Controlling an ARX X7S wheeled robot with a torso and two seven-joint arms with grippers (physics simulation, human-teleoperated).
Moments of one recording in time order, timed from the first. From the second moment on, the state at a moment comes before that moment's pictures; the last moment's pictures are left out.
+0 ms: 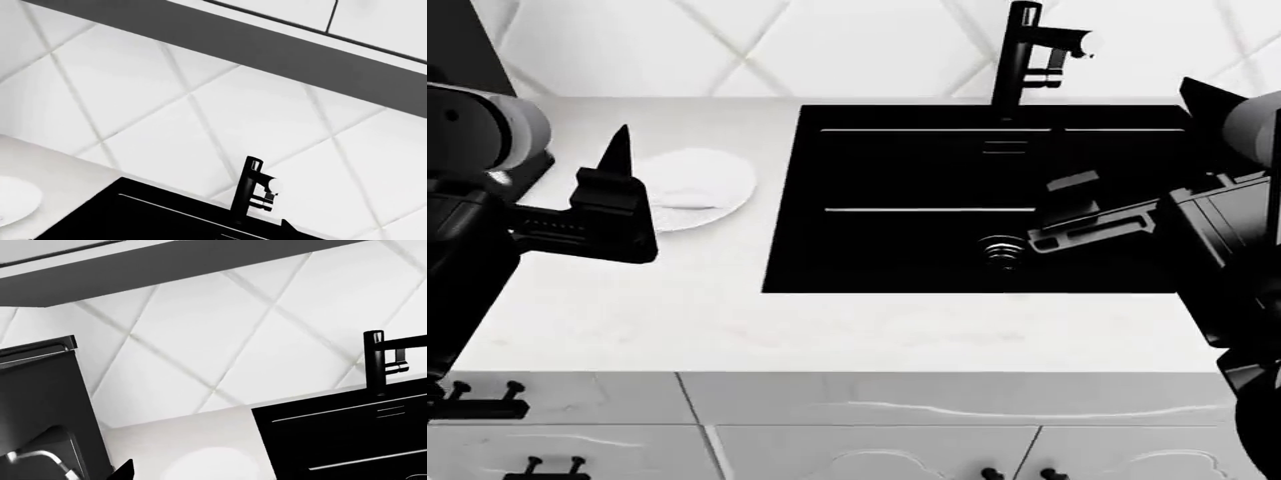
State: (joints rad) left arm -1.05 -0.78 0.01 0.74 -1.92 -1.25 -1.30; right arm 0.89 0.68 0.08 -0.86 1.28 1.31 0.69
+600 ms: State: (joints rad) left arm -1.06 -0.79 0.04 0.75 -1.92 -1.22 -1.30; right arm 0.86 0.68 0.10 -0.85 1.30 1.26 0.70
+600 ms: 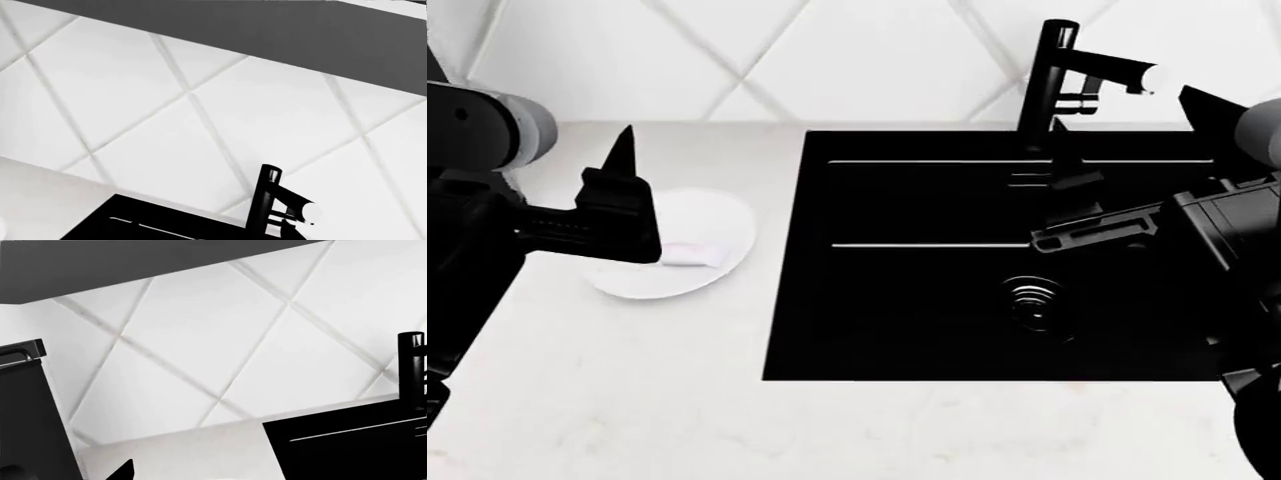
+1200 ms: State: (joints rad) left arm -1.07 -0.80 0.07 0.75 -1.92 -1.20 -1.31; right arm 0.85 0.69 0.09 -0.85 1.32 1.24 0.72
